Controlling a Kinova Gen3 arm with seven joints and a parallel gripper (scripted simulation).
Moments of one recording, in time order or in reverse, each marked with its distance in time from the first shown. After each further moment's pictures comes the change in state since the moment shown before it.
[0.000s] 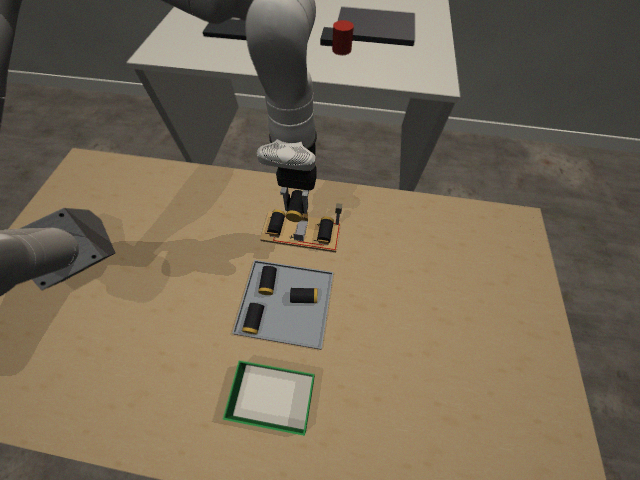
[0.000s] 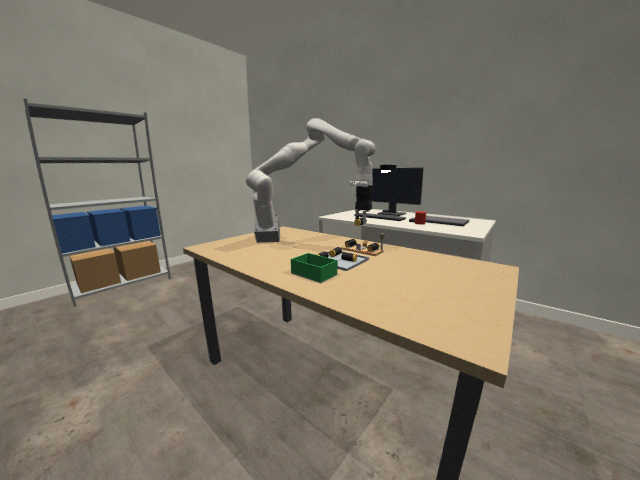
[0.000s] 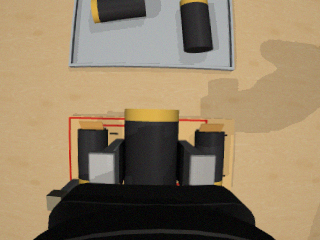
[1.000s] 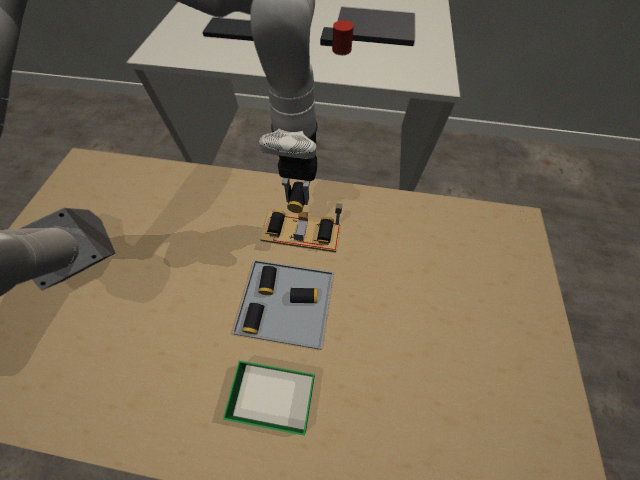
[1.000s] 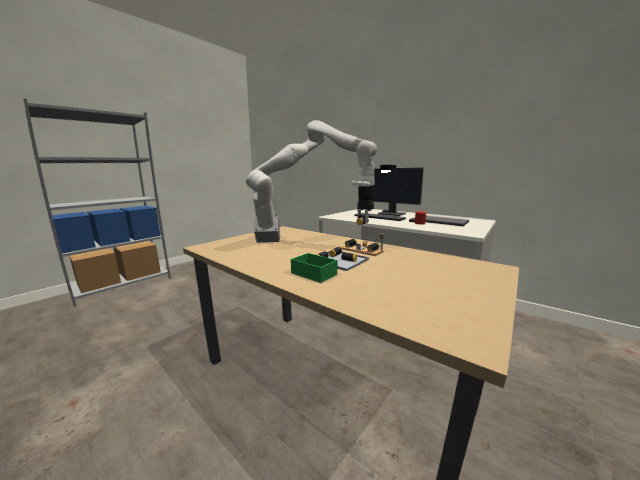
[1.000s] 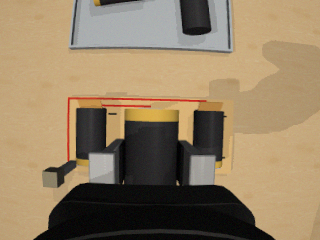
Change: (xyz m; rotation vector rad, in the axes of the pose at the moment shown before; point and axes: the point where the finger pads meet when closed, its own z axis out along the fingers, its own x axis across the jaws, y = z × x) arm 0.003 0.024 0.001 0.006 -0.004 -0.002
